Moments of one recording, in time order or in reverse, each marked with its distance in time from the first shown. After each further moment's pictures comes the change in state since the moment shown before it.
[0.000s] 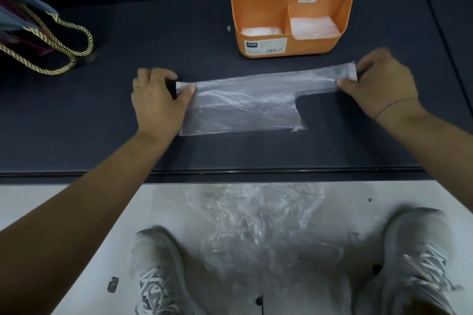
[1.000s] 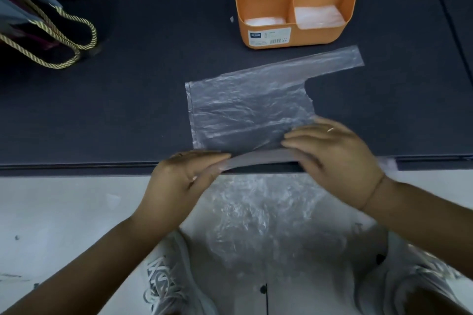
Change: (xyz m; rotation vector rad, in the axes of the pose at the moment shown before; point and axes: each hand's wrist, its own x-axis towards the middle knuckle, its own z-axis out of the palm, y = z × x) left_hand -0.123 0.001 -0.051 -0.299 -0.352 0.458; right_hand -0.114 -0.013 0.031 -0.034 -0.112 -0.879
